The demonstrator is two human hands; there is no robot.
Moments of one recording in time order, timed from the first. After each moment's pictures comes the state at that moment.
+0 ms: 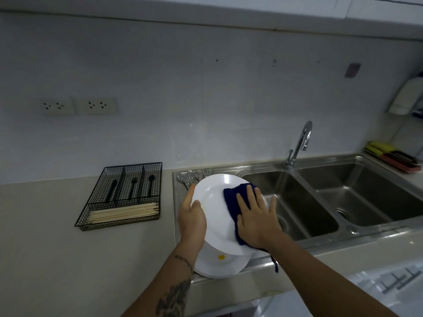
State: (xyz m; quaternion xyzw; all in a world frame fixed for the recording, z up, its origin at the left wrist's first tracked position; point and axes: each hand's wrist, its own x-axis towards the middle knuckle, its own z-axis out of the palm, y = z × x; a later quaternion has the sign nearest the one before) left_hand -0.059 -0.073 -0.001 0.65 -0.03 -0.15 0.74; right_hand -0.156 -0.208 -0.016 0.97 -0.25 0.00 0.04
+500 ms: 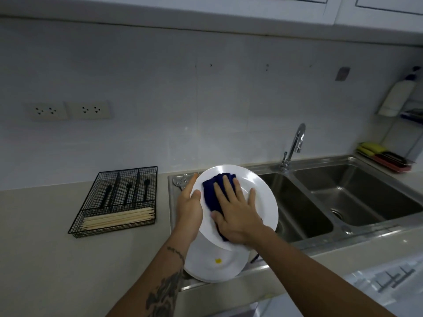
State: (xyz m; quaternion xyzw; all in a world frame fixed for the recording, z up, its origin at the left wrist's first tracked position) left_hand -0.044 -0.079 0.022 0.64 -0.13 -0.18 0.73; right_hand -0.131 -0.187 0.007 0.98 -0.17 0.11 -0.02
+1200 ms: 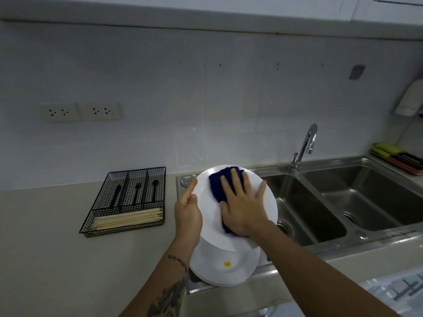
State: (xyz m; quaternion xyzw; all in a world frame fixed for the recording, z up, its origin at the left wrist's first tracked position) left_hand -0.033 -0.063 0.014 0.63 -0.09 -0.13 0.76; right_hand -0.104 -0.192 0.012 0.97 -0.22 0.12 0.02
